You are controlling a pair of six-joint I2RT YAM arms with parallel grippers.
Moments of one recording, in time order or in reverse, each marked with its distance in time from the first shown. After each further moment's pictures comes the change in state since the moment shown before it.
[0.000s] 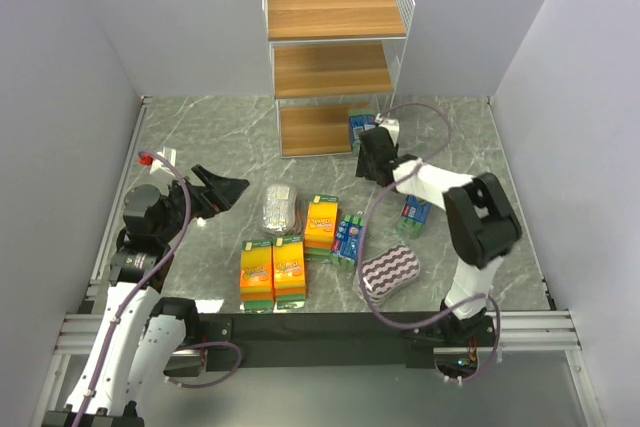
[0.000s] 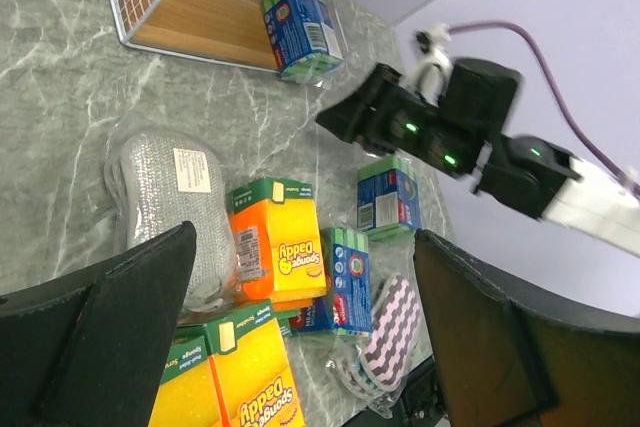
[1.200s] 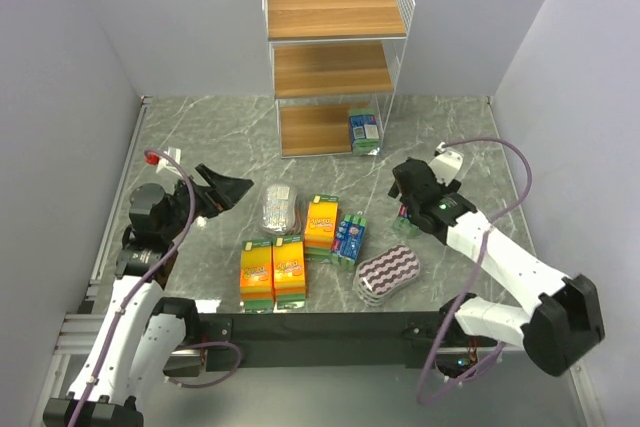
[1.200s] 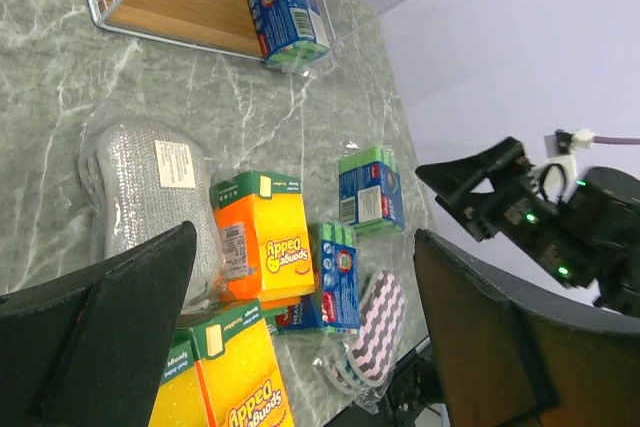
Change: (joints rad) left arm 0.000 0.036 -0.050 0.089 0.044 -0.048; right arm 0.070 -0.706 -0.362 -0.418 0.363 0.381
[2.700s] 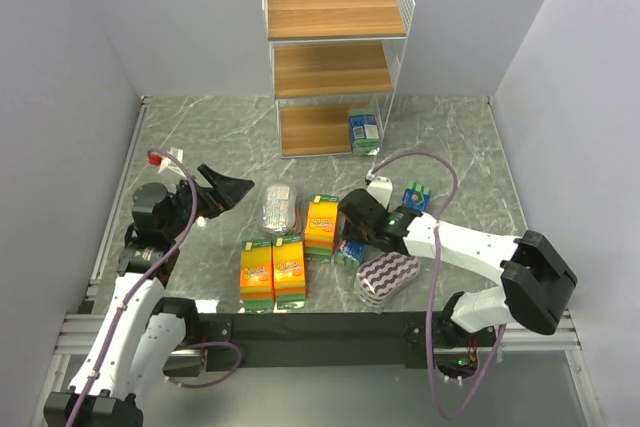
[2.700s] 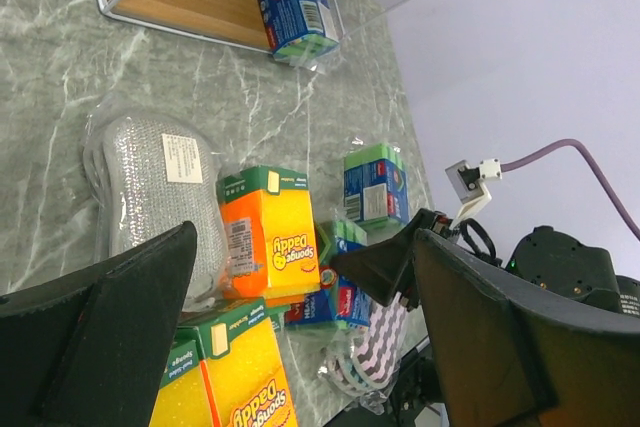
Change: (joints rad) left arm 0.000 0.026 -0.016 0.023 0.001 -0.007; right arm 0.360 0.195 -0.003 0.068 -0.309 0.080
